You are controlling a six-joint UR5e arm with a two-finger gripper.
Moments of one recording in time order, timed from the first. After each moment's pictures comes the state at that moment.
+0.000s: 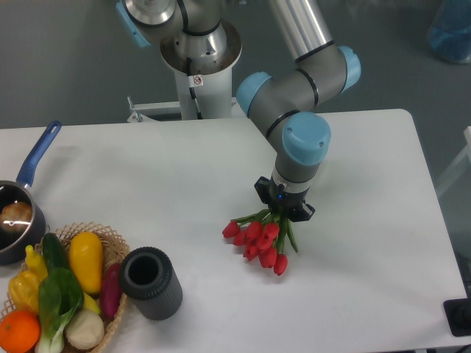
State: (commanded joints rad) arm 2.57 -1.93 -1.72 -1.01 1.49 1.18
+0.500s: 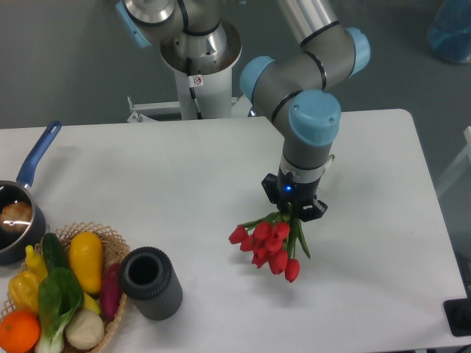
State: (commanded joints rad) arm 2.58 -1.90 -1.61 -1.01 1.38 1.18
